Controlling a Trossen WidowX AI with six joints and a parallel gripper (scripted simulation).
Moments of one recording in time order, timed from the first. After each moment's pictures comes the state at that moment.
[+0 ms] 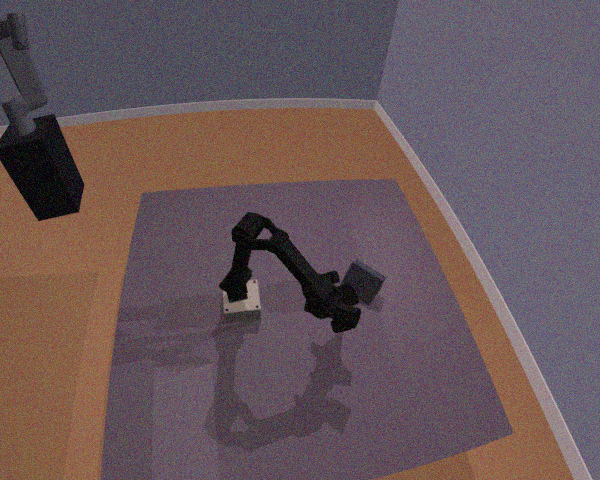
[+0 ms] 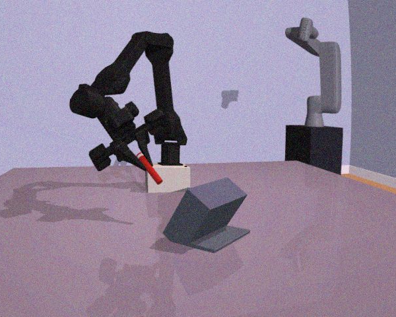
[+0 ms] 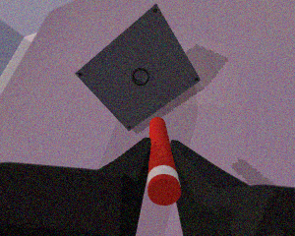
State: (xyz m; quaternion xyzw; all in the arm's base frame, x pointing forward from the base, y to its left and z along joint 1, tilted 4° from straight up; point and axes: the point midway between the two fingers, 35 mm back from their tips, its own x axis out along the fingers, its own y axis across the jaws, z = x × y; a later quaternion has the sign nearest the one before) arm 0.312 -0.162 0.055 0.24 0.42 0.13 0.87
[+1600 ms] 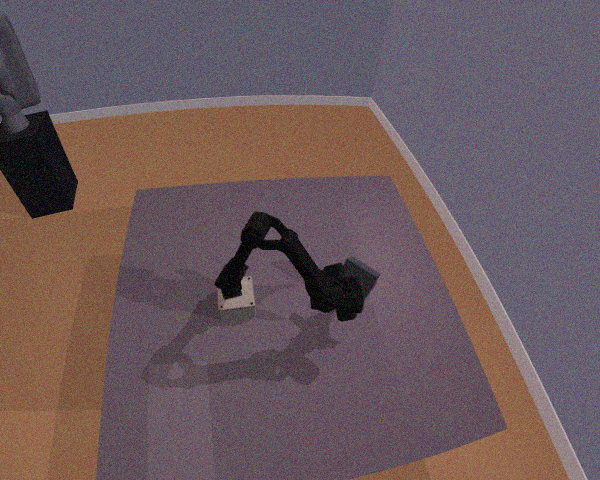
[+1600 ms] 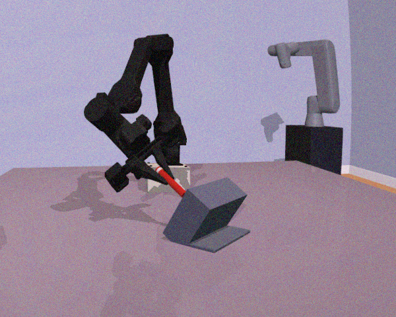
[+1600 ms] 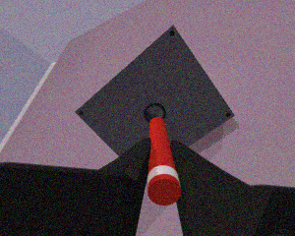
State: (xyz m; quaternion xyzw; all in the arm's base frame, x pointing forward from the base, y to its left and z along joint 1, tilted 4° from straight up) arm 0.366 -0.133 0.031 0.29 0.36 0.15 0.87
